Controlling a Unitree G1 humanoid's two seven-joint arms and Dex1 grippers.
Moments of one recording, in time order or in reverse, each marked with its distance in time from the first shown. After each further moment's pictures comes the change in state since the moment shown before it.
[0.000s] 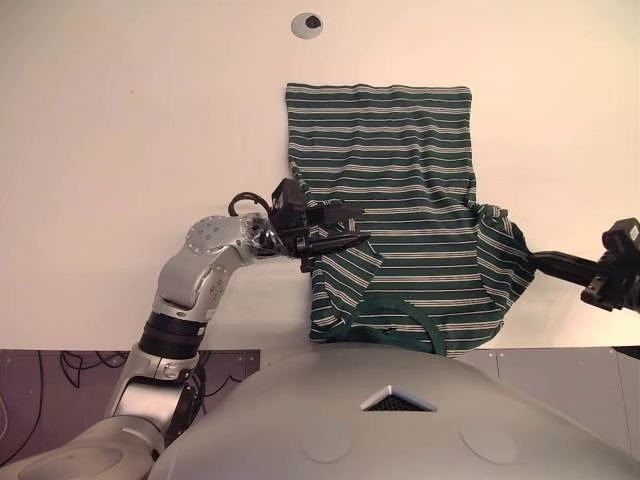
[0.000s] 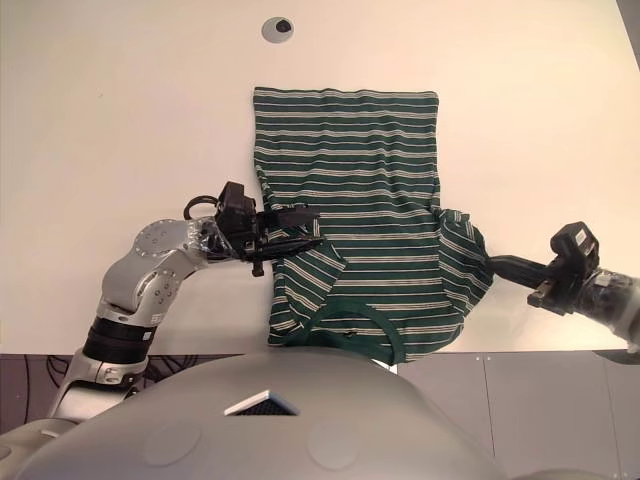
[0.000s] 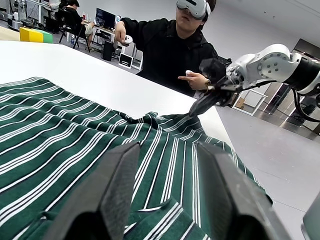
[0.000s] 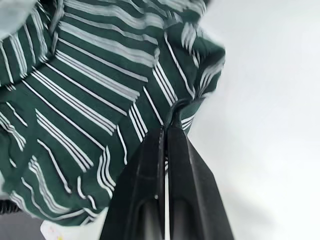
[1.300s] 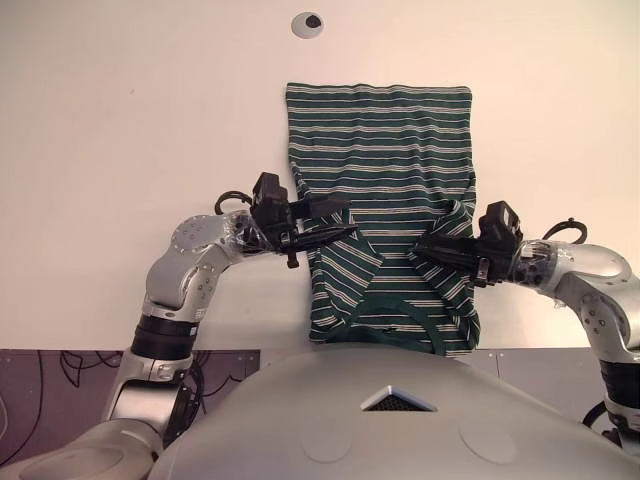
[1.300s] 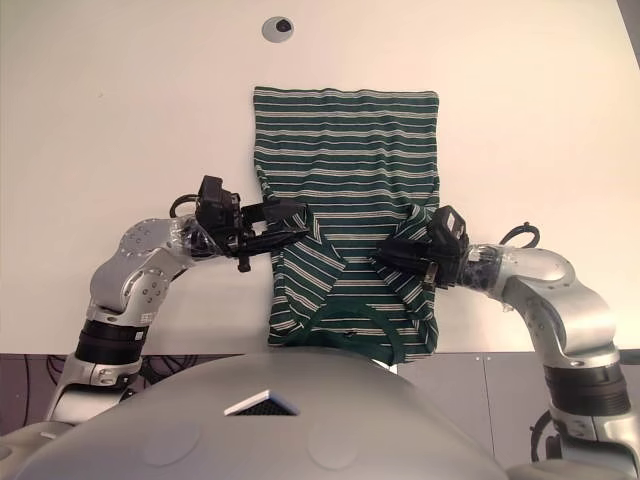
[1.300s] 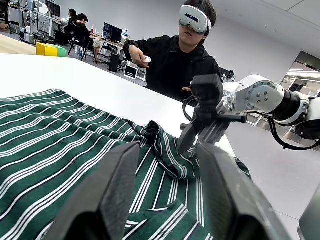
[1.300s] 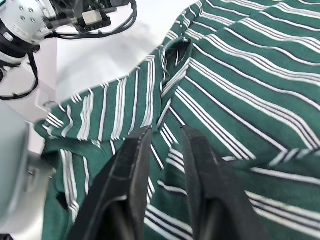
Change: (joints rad) left arm 0.005 -0.001 0.071 0.034 -0.046 -0.018 -0.035; right arm -0.283 0.201 0.458 -0.102 0.025 -0.079 -0.074
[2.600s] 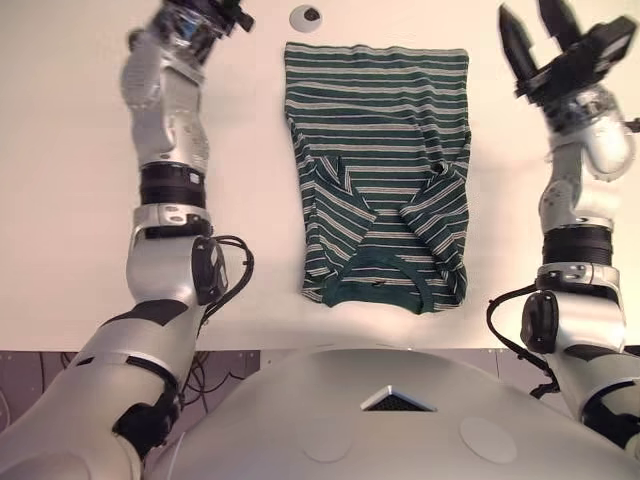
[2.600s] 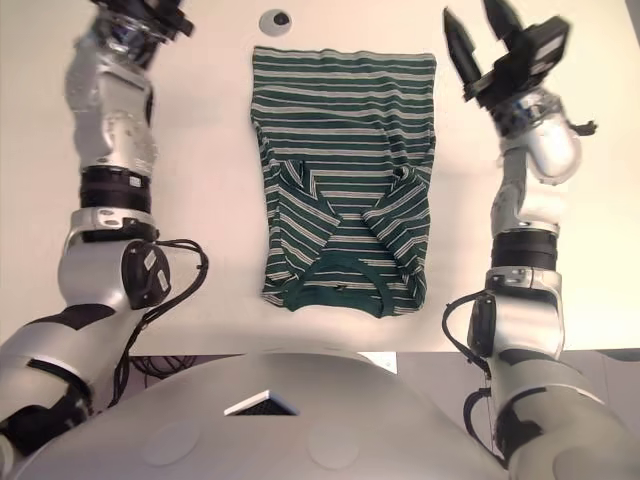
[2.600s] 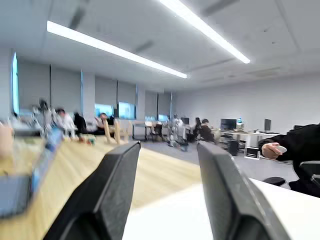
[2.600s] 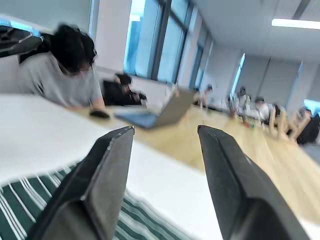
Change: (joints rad) left arm -0.728 -0.161 0.400 0.767 0.141 -0.586 0.237; right arm -0.650 0.342 -0.141 0.857 -0.249 -1.033 -0.239
